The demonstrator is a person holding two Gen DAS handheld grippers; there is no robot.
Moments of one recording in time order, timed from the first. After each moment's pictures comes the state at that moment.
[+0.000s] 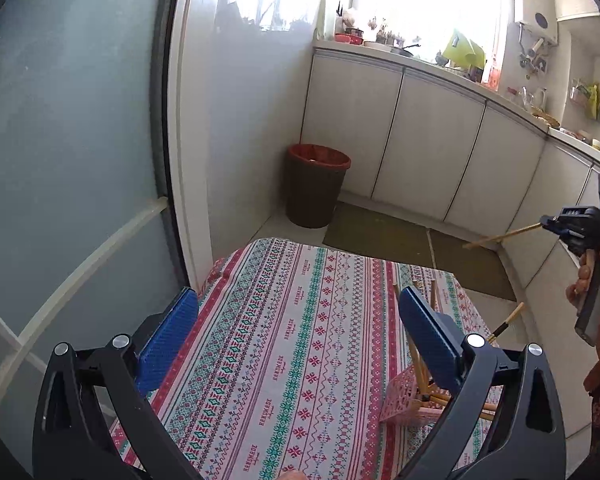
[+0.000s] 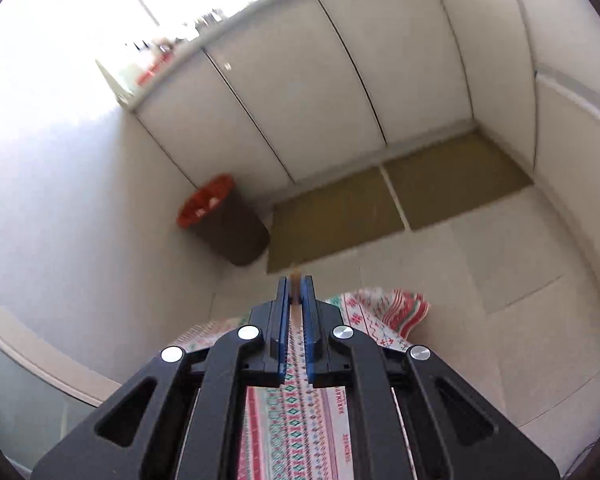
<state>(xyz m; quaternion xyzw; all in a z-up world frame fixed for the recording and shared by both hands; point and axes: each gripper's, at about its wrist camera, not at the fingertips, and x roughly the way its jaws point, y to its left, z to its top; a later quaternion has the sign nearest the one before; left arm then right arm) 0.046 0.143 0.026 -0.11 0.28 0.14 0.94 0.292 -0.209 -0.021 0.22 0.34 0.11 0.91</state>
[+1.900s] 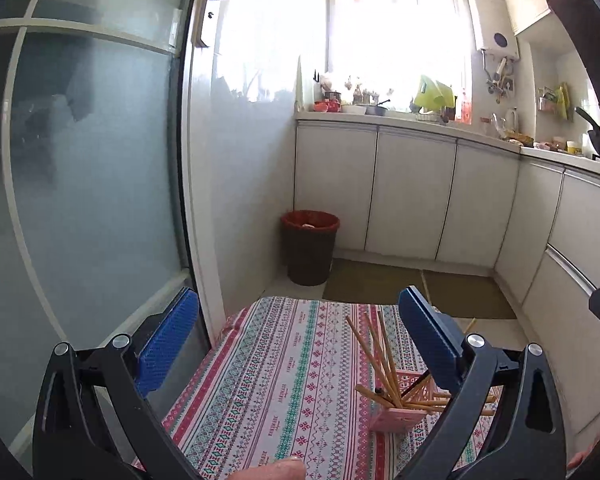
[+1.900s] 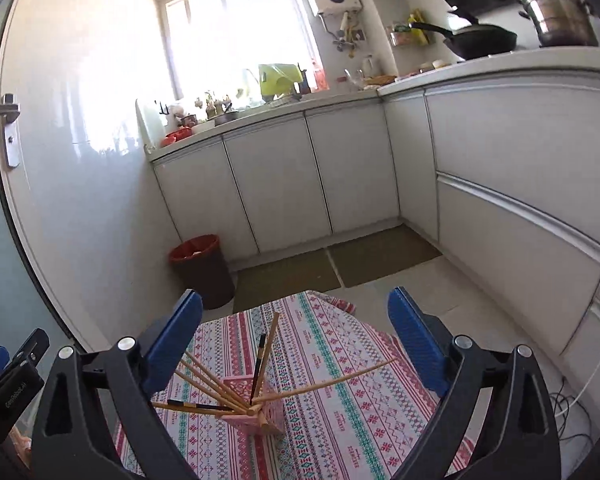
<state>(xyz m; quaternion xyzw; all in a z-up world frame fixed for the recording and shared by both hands) -0.030 0.090 0.084 -0.03 0.17 0.15 0.97 -0.018 -0.162 0.044 0.16 0.22 -0.02 0.96</state>
